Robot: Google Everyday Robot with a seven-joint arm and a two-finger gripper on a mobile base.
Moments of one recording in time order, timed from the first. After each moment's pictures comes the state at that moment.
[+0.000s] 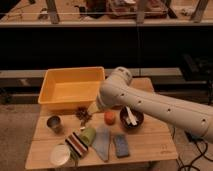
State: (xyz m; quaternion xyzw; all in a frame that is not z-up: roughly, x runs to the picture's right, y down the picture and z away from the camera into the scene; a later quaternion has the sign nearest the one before) arm -0.016 0.086 0.719 -0.01 -0.23 -0.80 0.56
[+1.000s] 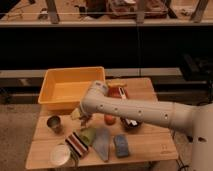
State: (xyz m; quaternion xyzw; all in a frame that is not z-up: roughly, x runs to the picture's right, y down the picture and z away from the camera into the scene) arm -0.117 0.126 0.799 0.03 -0.25 -0.80 0.55
